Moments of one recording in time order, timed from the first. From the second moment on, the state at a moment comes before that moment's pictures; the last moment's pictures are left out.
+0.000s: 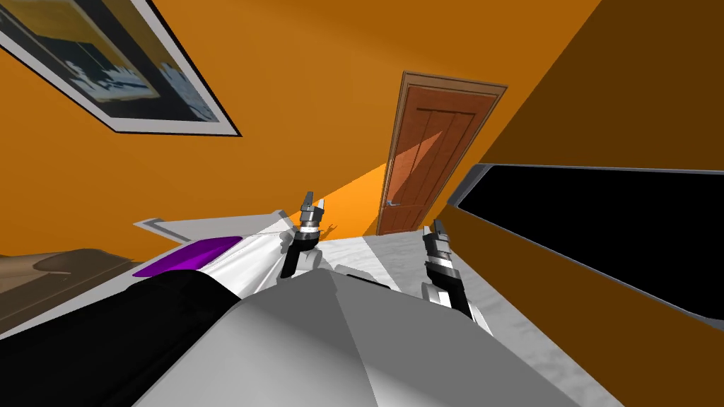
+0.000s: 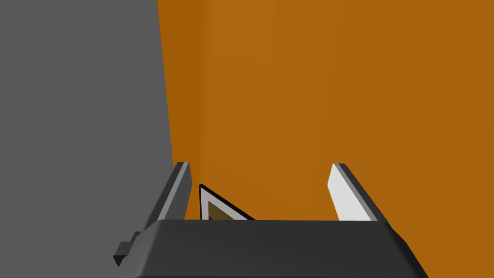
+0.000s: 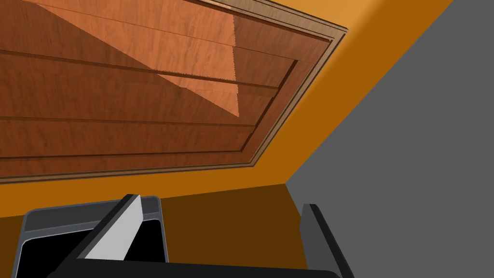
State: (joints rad) arm 0.47 -0.02 0.01 -2.10 0.10 -0.41 -0.01
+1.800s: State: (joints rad) arm 0.27 -0.09 -0.02 -1.61 0.07 -0.55 -0.06
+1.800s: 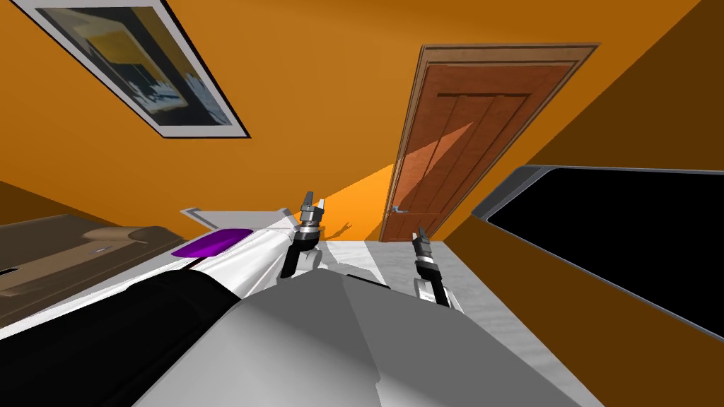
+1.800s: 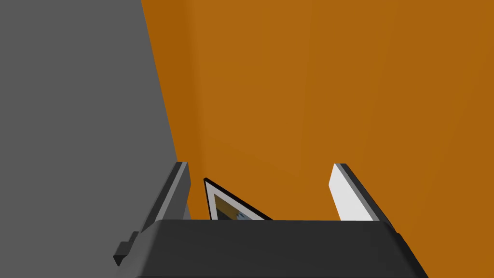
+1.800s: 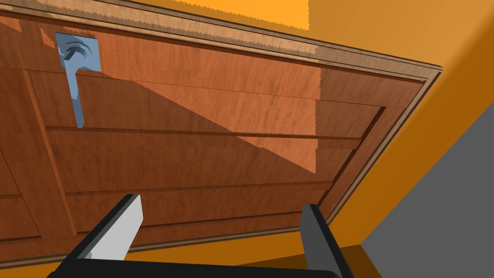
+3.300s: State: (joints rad) arm 0.11 -0.13 -0.04 -1.22 0.04 -0.66 -0.10
